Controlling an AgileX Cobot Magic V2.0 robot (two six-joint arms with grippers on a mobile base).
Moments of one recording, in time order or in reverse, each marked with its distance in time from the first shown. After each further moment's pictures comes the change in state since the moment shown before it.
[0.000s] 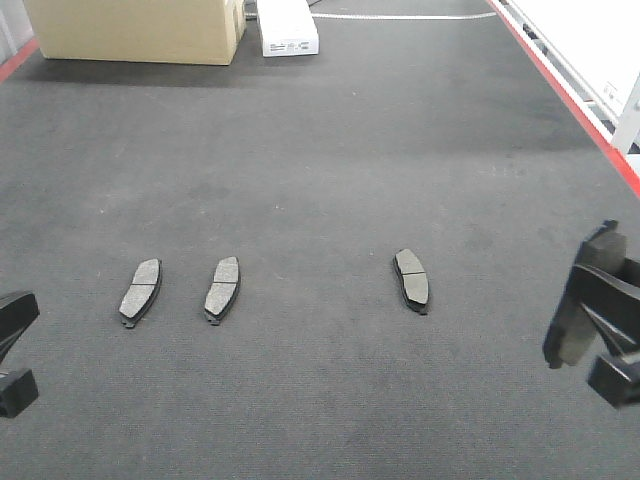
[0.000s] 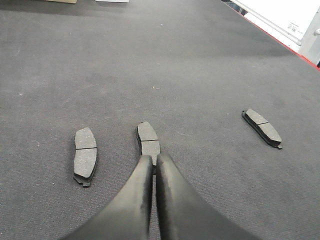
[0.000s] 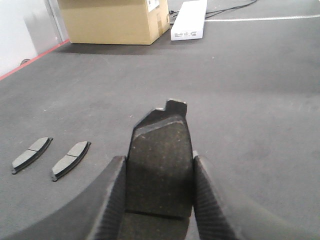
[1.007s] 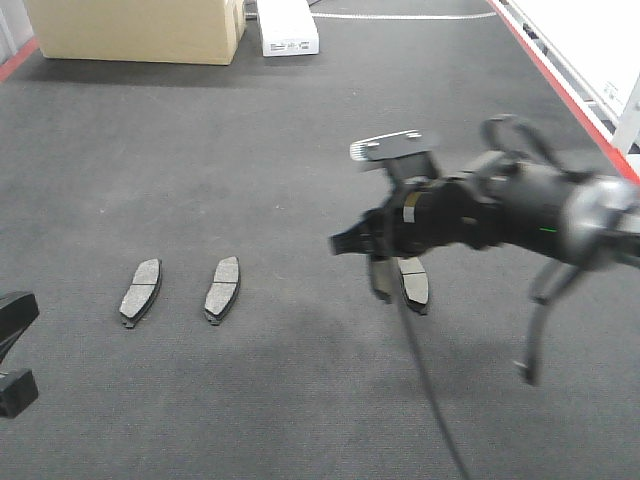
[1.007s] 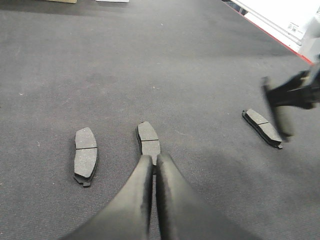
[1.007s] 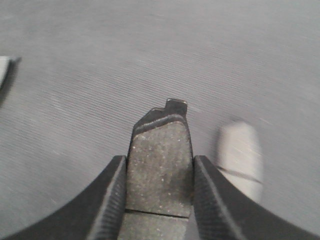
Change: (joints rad) left arm 0.000 0.000 0.000 0.000 0.000 0.000; right arm 0.066 1.231 -0.806 0.038 0.207 -0.111
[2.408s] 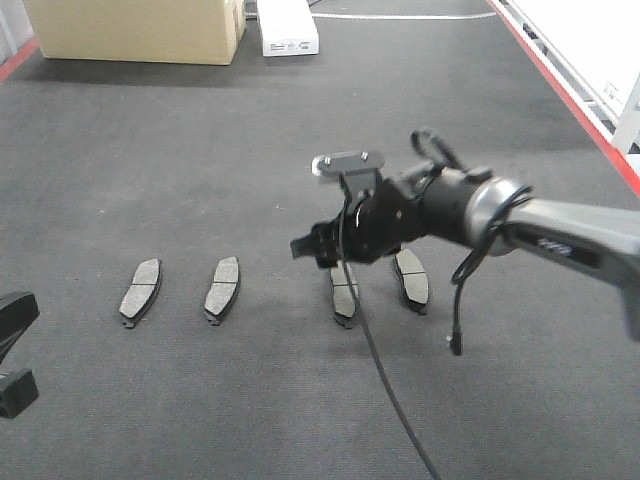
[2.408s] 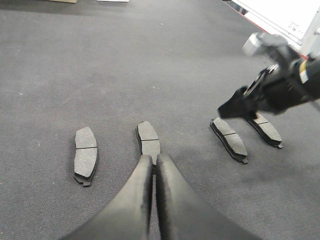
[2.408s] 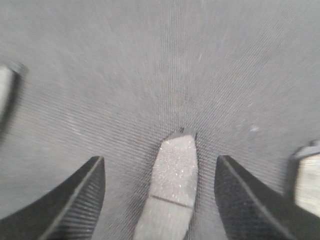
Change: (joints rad) left arm 0.000 0.000 0.000 0.000 0.002 0.000; right arm 0.015 0.190 -0.178 0.119 0.035 -0.026
